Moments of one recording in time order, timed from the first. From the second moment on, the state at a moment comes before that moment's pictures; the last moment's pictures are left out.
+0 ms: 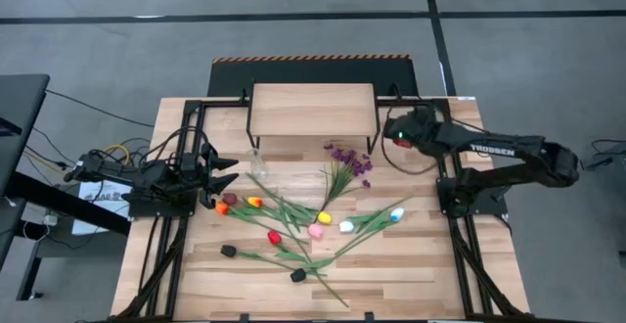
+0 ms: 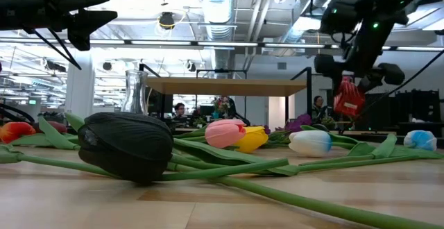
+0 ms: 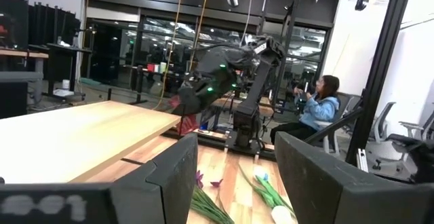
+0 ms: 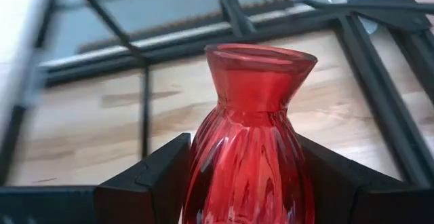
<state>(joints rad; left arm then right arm) -0.23 0.07 0.03 0.30 -0.41 -0.10 -0.42 1.10 0.65 -0.63 0.66 1.11</state>
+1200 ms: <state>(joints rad) -0.23 0.07 0.03 0.25 -0.40 -0.11 0.18 1.58 0.63 -0.63 1.02 1.65</state>
